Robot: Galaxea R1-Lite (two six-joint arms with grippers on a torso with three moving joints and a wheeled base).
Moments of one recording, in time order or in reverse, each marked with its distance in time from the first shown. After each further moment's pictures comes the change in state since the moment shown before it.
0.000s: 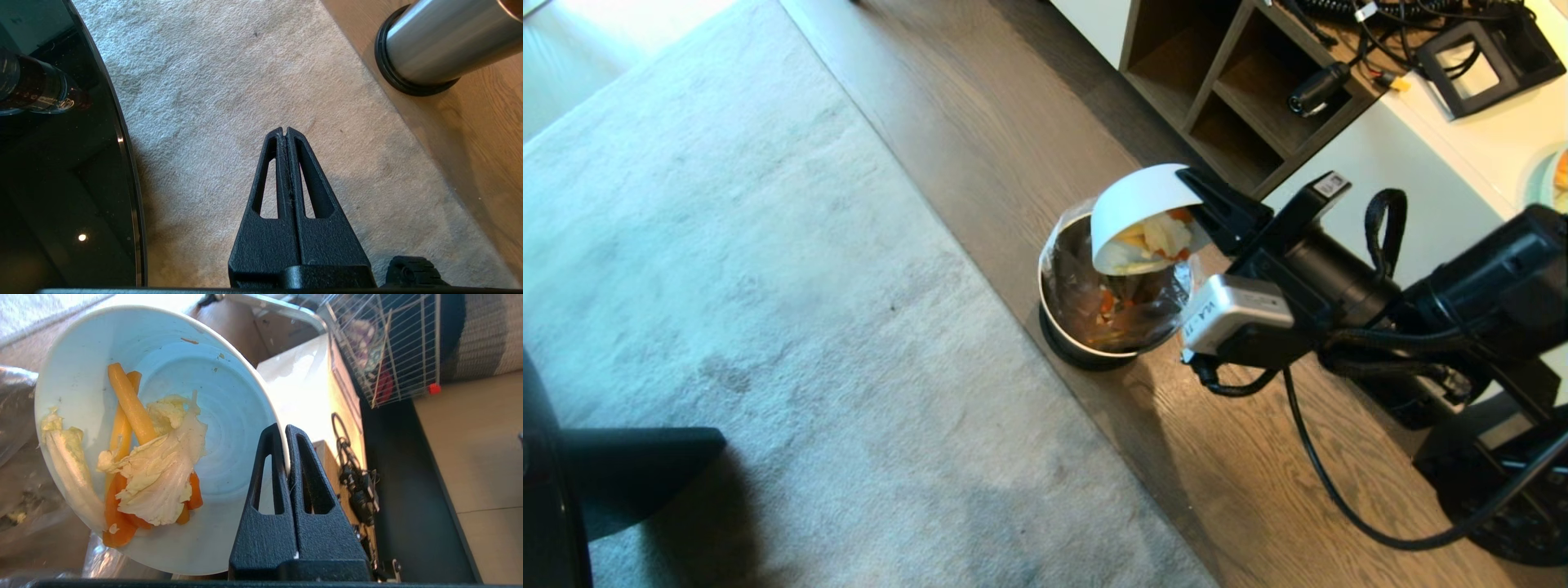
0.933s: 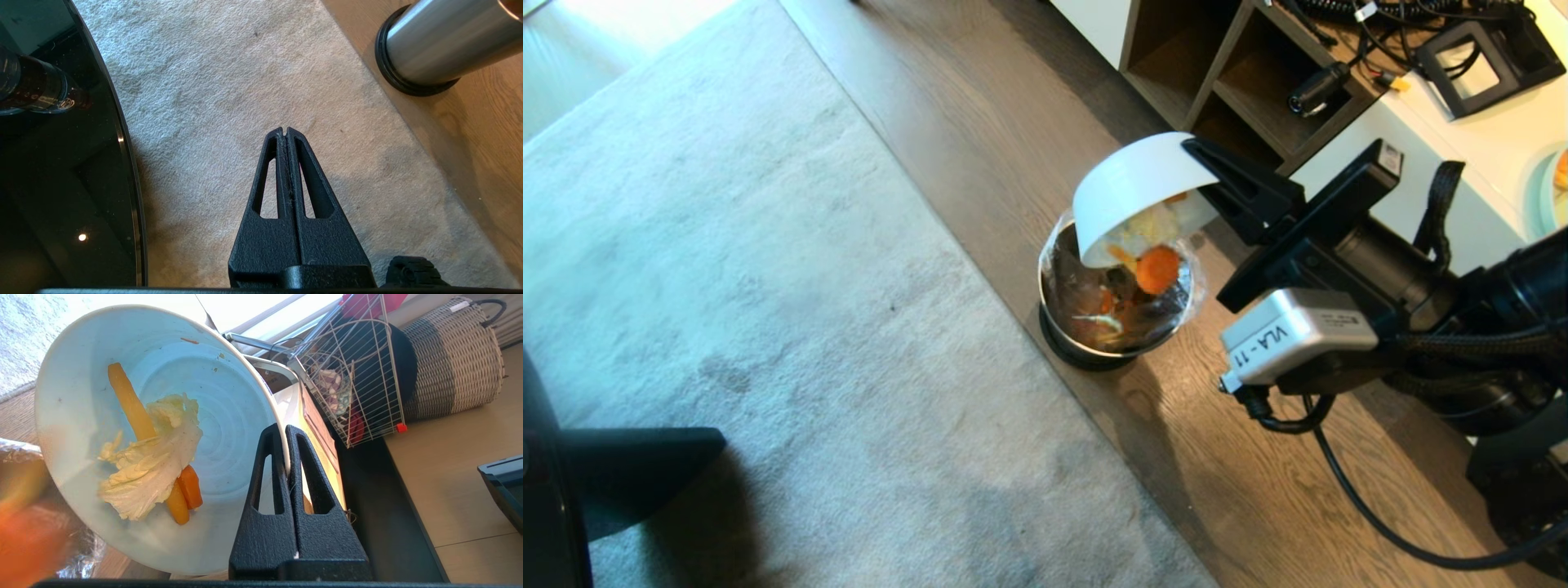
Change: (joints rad) left arm 0.000 0.000 0.000 0.000 0.000 0.000; right arm 0.040 -0.078 0.009 0.000 0.123 0.004
